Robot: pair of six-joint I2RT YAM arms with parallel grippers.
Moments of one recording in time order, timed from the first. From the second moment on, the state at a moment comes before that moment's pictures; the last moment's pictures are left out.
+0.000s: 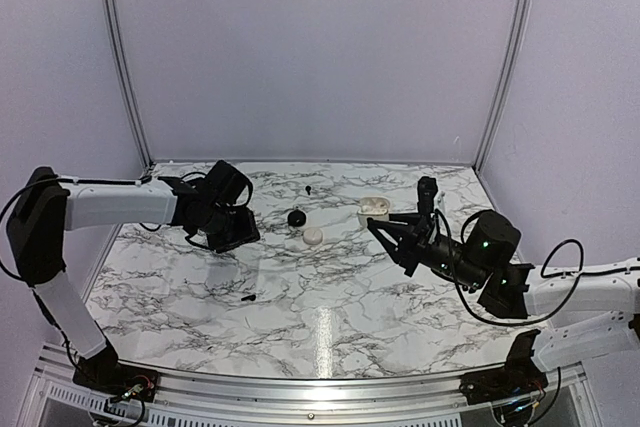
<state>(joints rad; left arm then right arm) -0.69 1.71 1.13 -0.45 -0.09 -0.95 0.86 1.07 0.41 0.74 -0.13 0.20</state>
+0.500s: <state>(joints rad) -0.67 1.63 1.28 -0.75 0.08 0.18 0.86 1.06 0.41 0.72 -0.14 0.21</state>
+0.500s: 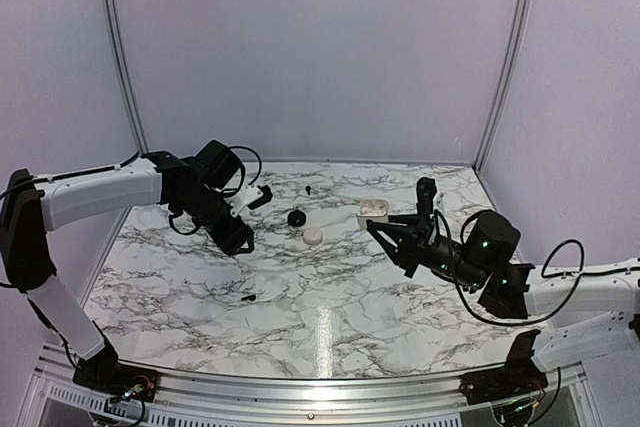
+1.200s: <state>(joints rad) -0.61 1.91 1.34 -0.89 0.07 0.62 0.86 1.08 0.41 0.73 -0.16 0.23</state>
